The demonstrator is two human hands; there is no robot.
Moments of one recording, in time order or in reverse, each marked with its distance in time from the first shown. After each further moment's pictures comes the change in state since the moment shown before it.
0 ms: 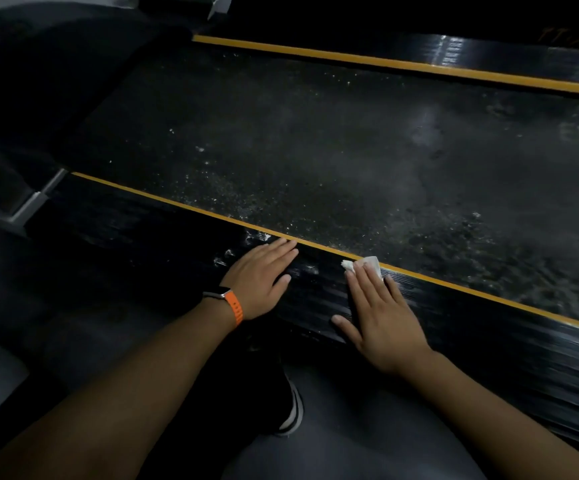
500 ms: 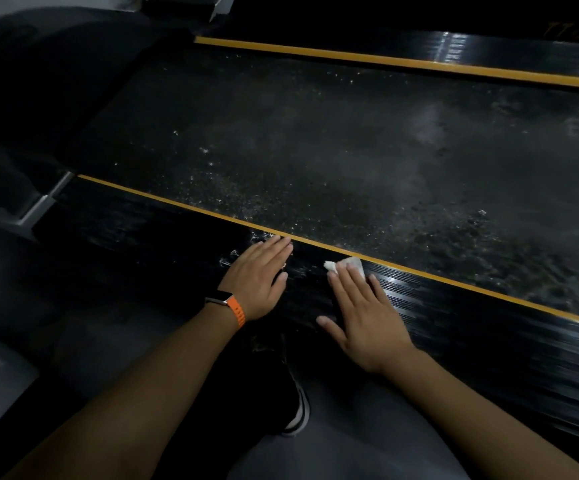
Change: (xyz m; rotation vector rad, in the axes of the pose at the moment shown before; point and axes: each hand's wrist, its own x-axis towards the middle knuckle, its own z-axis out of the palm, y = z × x) left_hand -0.007 -0.006 0.000 0.065 0.051 -0.033; right_hand 0.012 -0.031 -0.001 0.049 -0.011 -0.049
